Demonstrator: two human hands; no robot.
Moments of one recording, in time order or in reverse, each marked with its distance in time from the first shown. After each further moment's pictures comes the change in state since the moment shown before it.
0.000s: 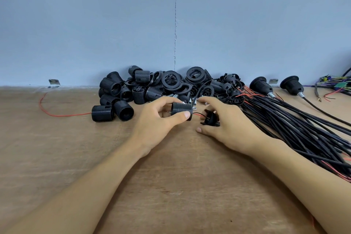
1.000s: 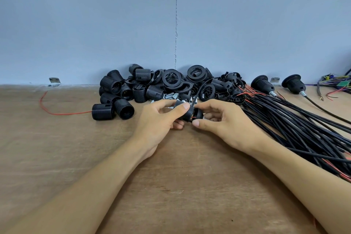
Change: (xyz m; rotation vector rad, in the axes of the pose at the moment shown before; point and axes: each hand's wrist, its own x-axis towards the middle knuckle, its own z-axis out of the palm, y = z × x) left_hand 0.003 -0.002 0.012 -0.253 0.076 -0.177; right_hand 0.001 -0.001 0.012 0.431 0.075 0.045
